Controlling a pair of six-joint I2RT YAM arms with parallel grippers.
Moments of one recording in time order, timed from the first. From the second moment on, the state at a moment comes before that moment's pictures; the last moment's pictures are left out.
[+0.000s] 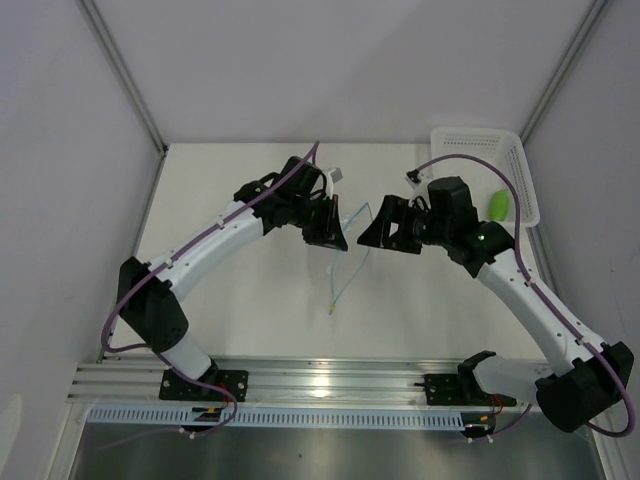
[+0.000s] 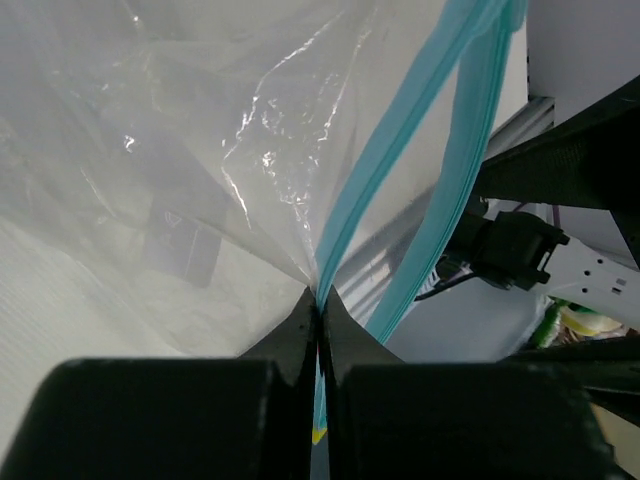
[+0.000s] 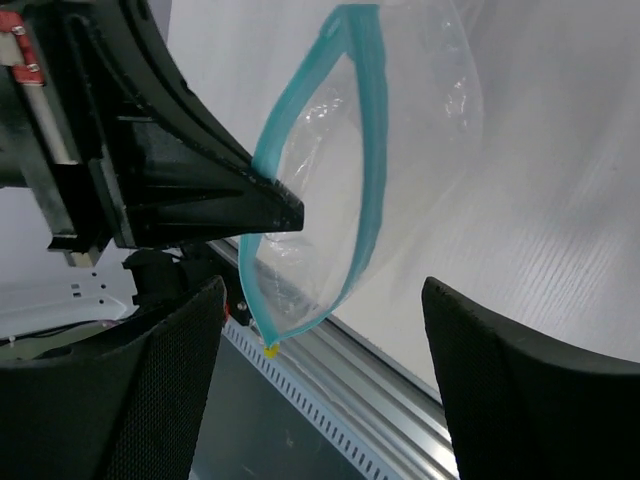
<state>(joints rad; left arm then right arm) -0.68 1.62 1.51 -0.76 0.42 -0.58 0.49 1.17 1.15 -0.58 -0.41 0.61</state>
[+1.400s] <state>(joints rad) -0.77 1.48 1.33 -0.77 0.37 -0.62 0.51 1.38 1.15 -0.68 -0.59 0.60</state>
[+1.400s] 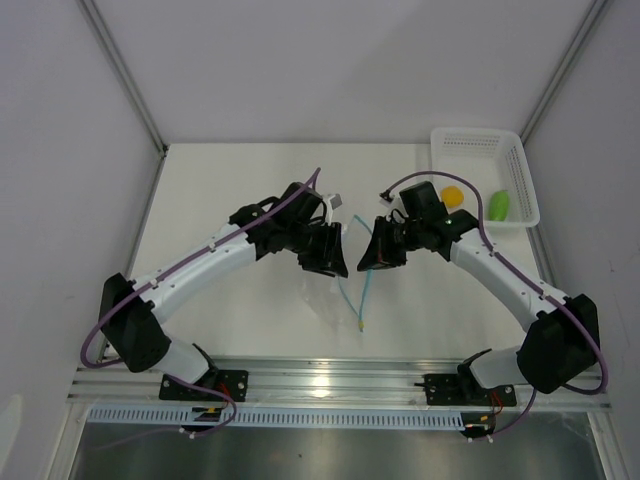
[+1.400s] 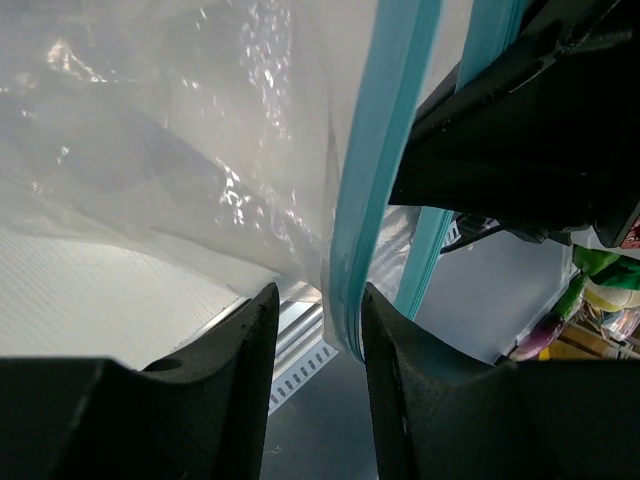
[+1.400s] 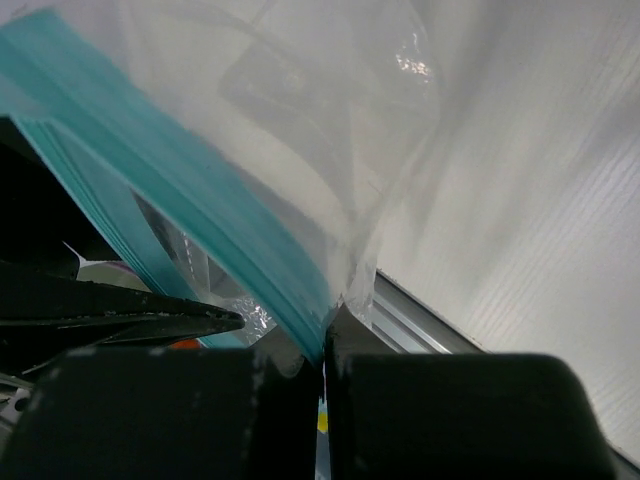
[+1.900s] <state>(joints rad) -0.77 1.42 1.29 -0.75 0.34 -0.61 0.51 1.40 1.20 -0.70 -0.59 0.59</state>
